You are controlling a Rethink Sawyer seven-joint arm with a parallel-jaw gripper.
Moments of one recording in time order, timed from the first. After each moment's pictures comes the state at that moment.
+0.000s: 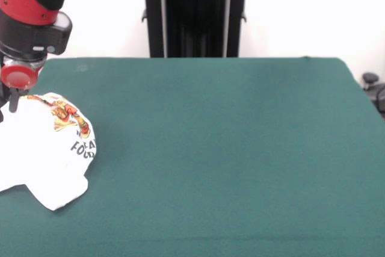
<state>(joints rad) -0.64 -0.55 0.12 1.45 -0.86 0.62 3.16</state>
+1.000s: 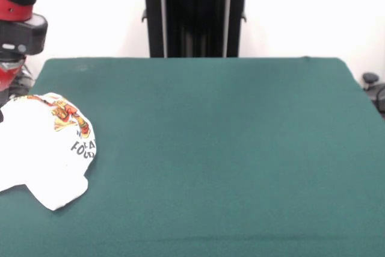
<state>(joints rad) -0.75 -0.52 0.12 1.46 -0.69 0.43 3.16</state>
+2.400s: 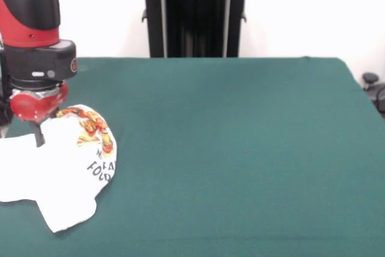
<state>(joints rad) -0.84 -0.44 0.29 1.52 -0.51 0.37 3.16</state>
